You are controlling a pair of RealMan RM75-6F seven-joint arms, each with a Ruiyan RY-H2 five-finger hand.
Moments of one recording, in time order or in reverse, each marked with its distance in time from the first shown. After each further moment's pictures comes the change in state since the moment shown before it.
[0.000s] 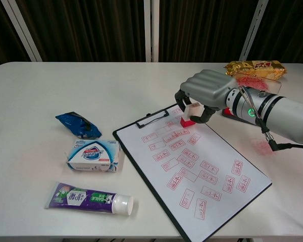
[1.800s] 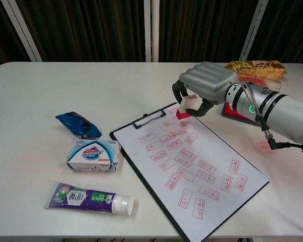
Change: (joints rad) left arm 0.012 0.010 -0.003 0.011 -0.005 0.010 -0.020; right arm -0.012 0.017 0.006 -0.027 -0.029 0.113 0.064
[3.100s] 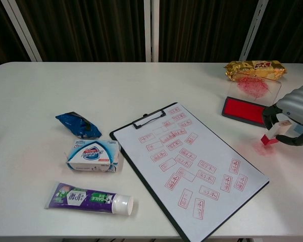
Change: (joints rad) left arm -0.009 -0.018 0.013 -0.037 0.024 -0.004 0.049; right arm -0.319 0.252 -0.209 -0.086 -0.117 0.177 0.060
